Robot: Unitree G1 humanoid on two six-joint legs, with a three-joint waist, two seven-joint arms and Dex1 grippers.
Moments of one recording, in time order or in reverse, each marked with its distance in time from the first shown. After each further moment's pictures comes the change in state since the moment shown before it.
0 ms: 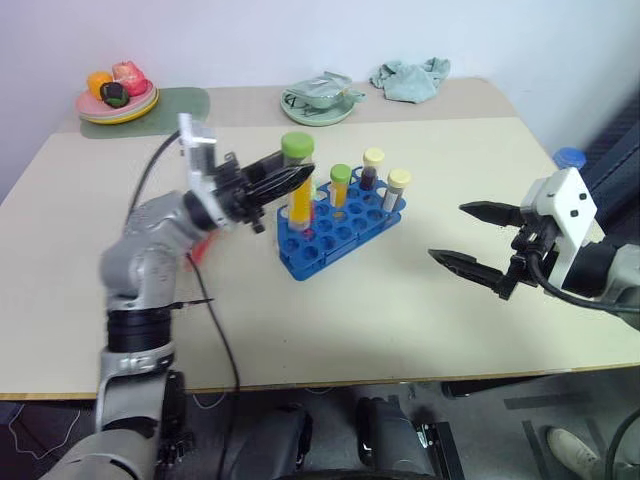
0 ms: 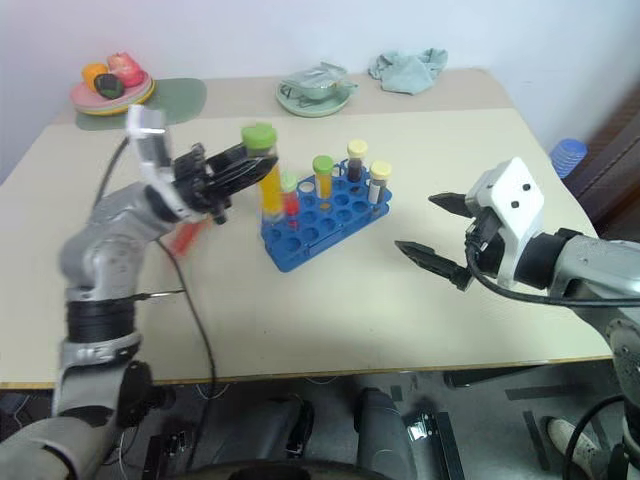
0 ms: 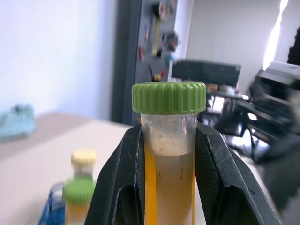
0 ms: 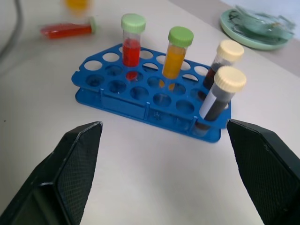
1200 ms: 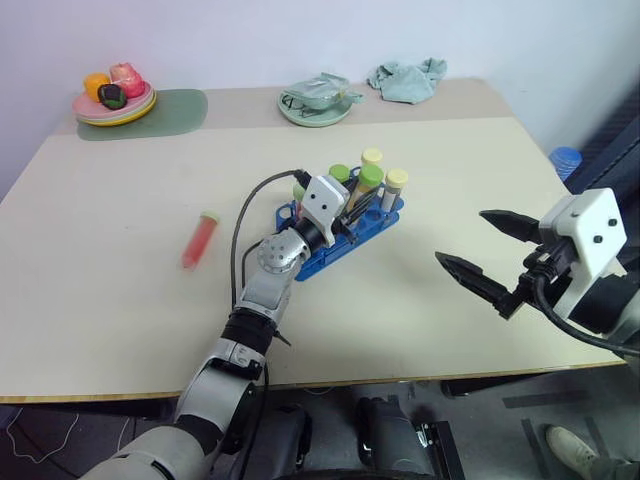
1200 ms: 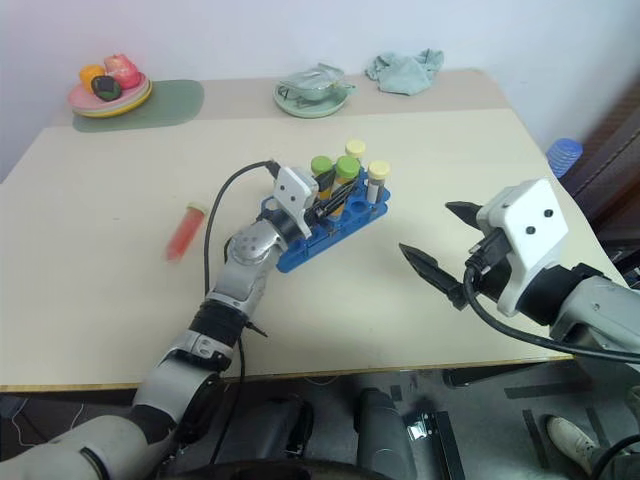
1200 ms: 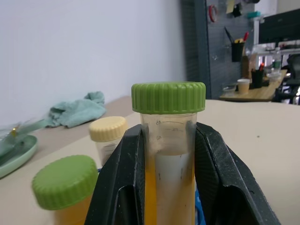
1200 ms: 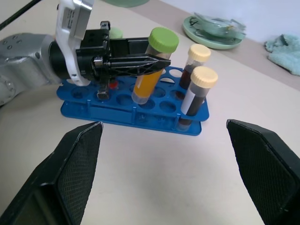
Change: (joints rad) left arm -0.018 -0.301 -0.269 0.476 0.519 -0.677 0.503; right arm 0.139 -0.014 -0.155 -0.160 0.280 0.021 -0.353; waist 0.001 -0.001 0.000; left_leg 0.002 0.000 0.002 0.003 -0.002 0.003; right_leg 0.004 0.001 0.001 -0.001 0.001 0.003
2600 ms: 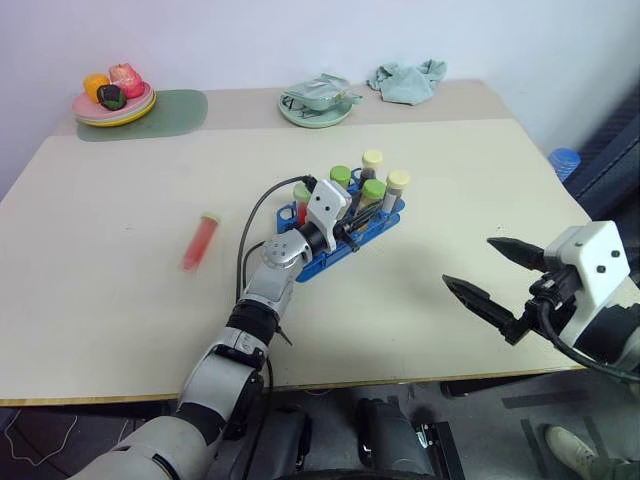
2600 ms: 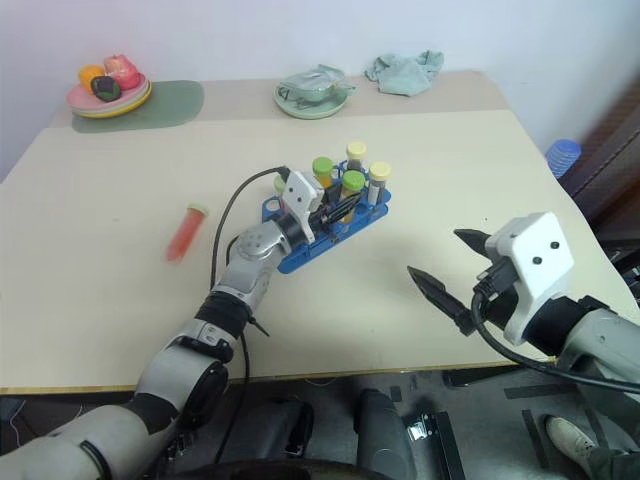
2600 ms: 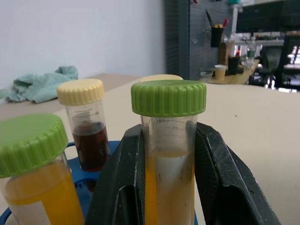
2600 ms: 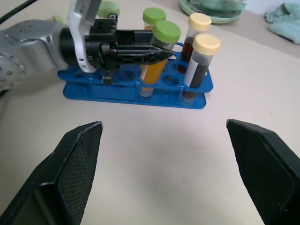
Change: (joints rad) left arm -0.057 0.026 0.008 0.169 -0.044 -0.001 -0.102; right arm 0.234 0.025 -0.063 -0.048 0.030 -0.098 -0.023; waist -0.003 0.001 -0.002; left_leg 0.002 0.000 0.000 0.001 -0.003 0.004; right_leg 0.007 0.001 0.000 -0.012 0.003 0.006
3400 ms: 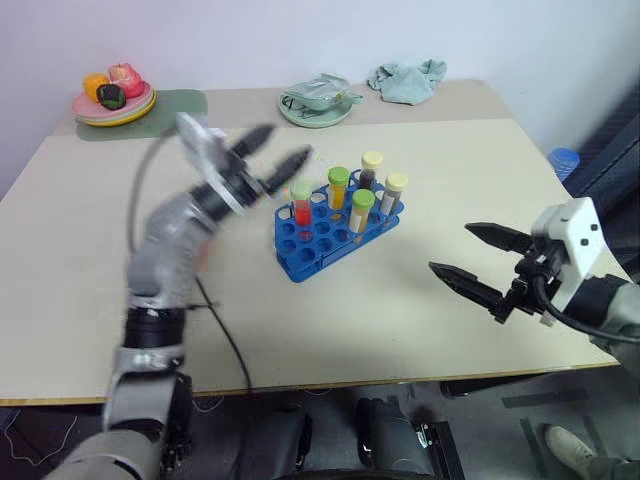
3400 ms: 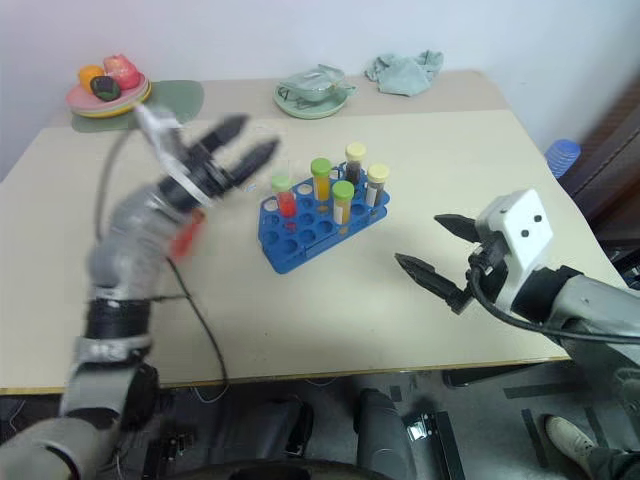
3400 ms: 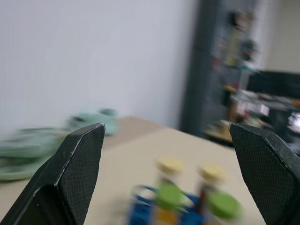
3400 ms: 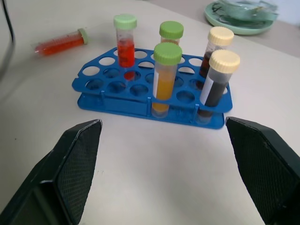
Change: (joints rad) left arm -0.003 0.449 0.367 -0.644 -0.540 0.742 0.034; right arm -0.221 -0.048 0.260 0.233 -0.120 -0.104 0.188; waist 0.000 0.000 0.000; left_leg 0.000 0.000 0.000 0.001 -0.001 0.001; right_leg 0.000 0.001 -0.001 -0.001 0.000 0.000
